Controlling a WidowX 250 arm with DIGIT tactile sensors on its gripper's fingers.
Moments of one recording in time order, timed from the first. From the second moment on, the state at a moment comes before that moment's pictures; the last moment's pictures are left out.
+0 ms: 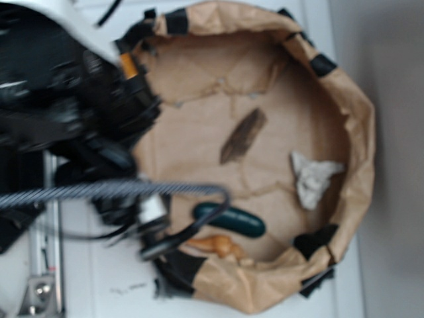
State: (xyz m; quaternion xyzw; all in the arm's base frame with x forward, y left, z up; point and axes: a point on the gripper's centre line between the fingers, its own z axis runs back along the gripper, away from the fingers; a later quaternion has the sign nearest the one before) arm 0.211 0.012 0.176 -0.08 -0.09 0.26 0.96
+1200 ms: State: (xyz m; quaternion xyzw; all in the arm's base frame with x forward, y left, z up) arm 0.286 0.050 0.022 -0.04 -0.04 0.20 0.98
